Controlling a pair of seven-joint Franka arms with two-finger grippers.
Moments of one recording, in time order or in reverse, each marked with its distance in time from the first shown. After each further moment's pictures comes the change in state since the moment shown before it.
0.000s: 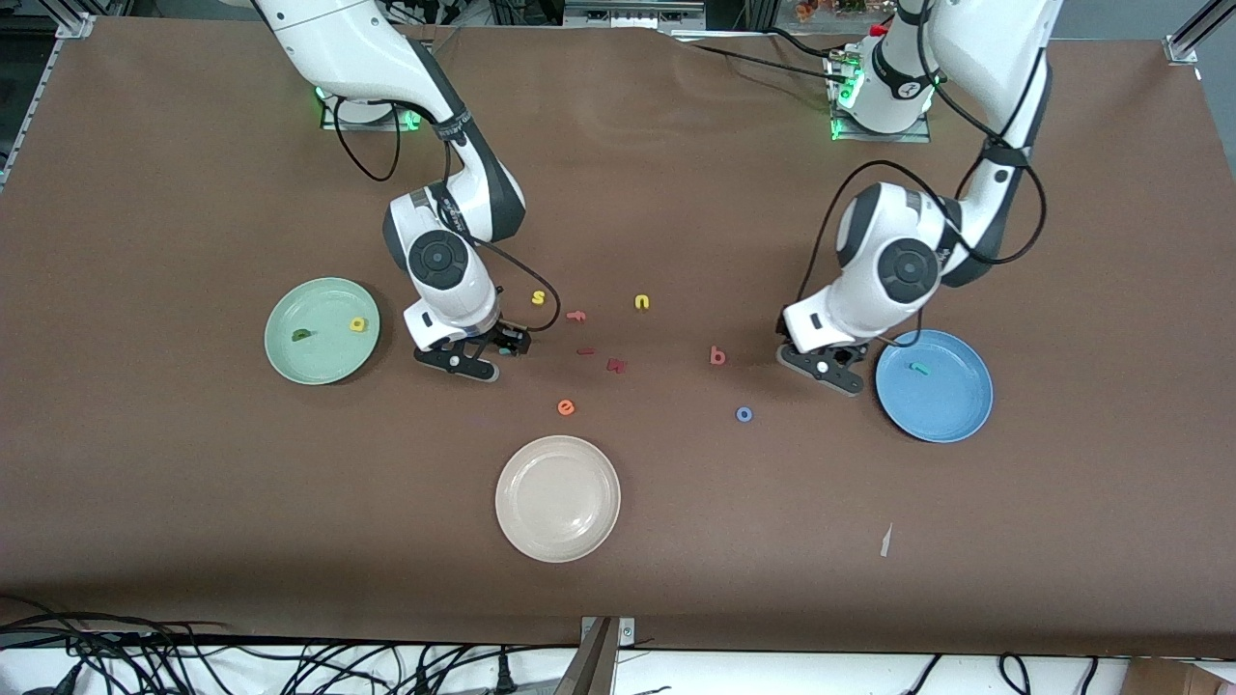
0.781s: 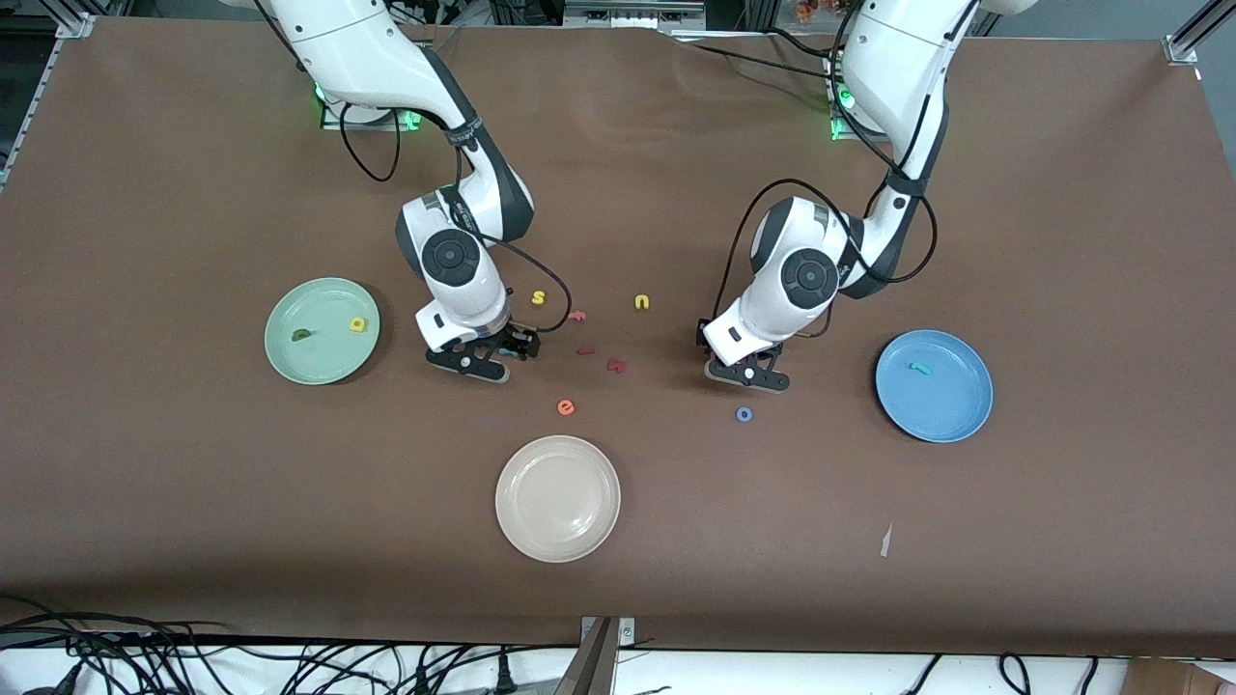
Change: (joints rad) left arm -0.138 0.184 0.000 0.136 -0.154 0.096 -0.255; right arm 0.017 0.034 0.000 0.001 0.000 0.075 0.007
